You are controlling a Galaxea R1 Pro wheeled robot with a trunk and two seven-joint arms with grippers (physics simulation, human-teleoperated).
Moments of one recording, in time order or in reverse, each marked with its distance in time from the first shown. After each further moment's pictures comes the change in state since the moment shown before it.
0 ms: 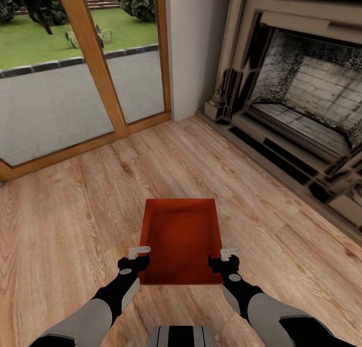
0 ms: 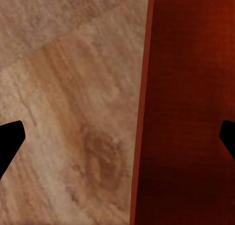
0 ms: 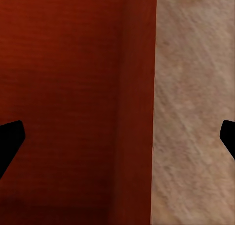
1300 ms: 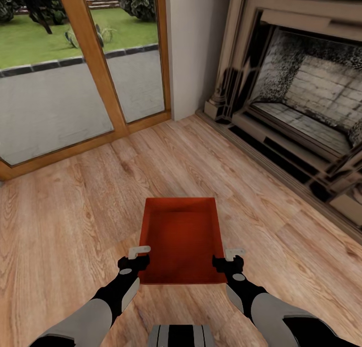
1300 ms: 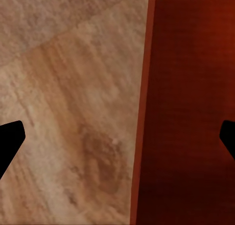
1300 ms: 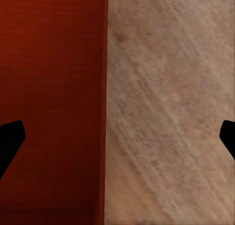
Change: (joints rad) left arm 0.000 0.000 0.000 -0.001 -0.001 -0.004 0.000; right arm -0.001 -0.022 -0.042 0.000 -0.001 0.002 -0.003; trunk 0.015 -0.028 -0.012
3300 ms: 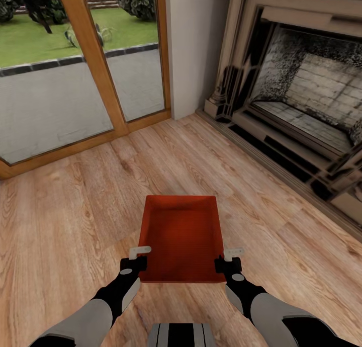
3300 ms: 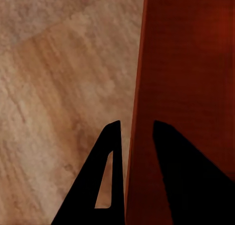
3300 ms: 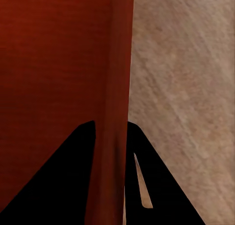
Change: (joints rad) left arm 0.000 -0.002 -0.010 0.001 0.009 0.007 -0.005; right arm 0.001 0.003 0.023 0.000 0.010 0.007 0.006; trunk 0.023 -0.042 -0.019
